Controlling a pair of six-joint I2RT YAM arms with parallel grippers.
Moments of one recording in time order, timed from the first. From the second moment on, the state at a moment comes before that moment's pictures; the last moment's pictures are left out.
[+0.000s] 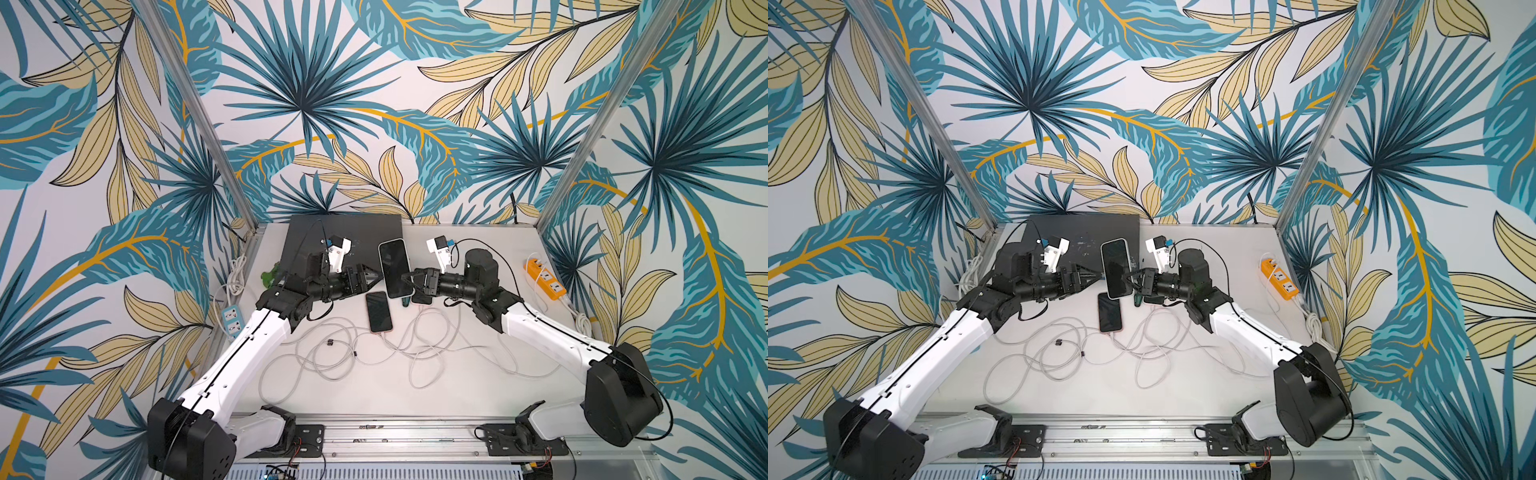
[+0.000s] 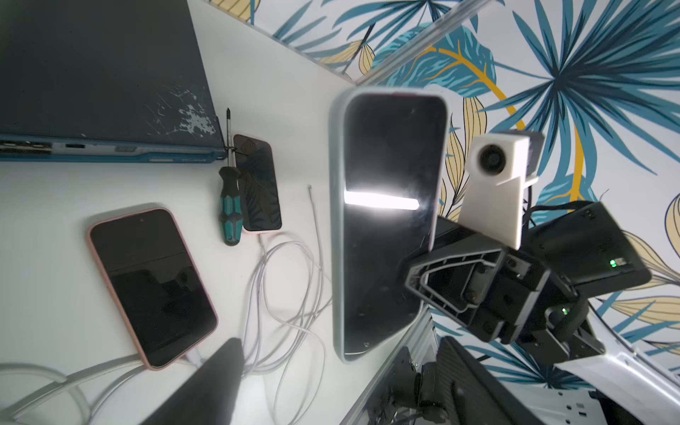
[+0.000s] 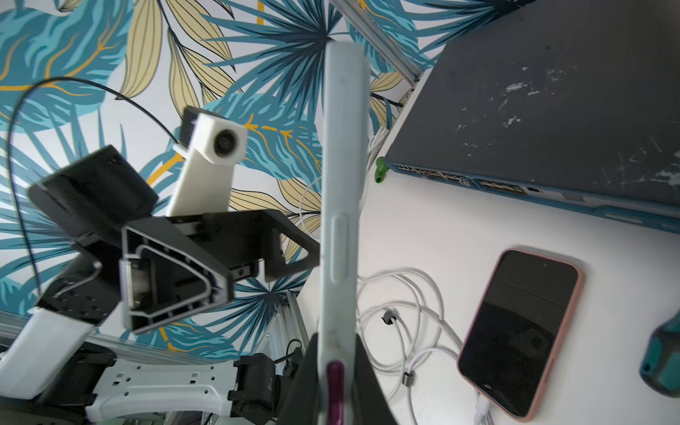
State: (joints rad) left arm -0.33 1.20 1.04 -0.34 0.65 -0.69; right arm 1.11 1.42 0.95 0.28 -0.70 0.78
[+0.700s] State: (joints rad) left arm -0.32 1.41 1.12 0.06 0.90 -0.81; right arm 1.10 1.48 0.95 0.57 -0.86 1.07
